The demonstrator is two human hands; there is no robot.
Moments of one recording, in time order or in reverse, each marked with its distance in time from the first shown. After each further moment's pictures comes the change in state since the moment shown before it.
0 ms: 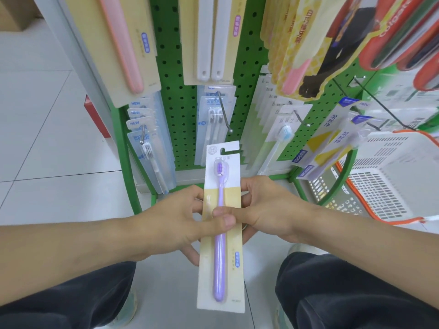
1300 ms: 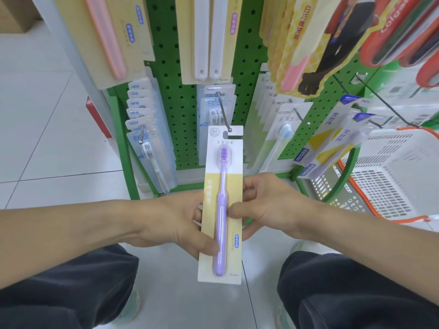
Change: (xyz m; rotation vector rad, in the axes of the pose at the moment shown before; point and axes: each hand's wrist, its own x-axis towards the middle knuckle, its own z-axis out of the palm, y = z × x) left_hand 0.016 -0.001 -0.017 0.076 -0.402 -0.024; right_hand 0.001 0.002 -0.006 -0.021 0.037 0.020
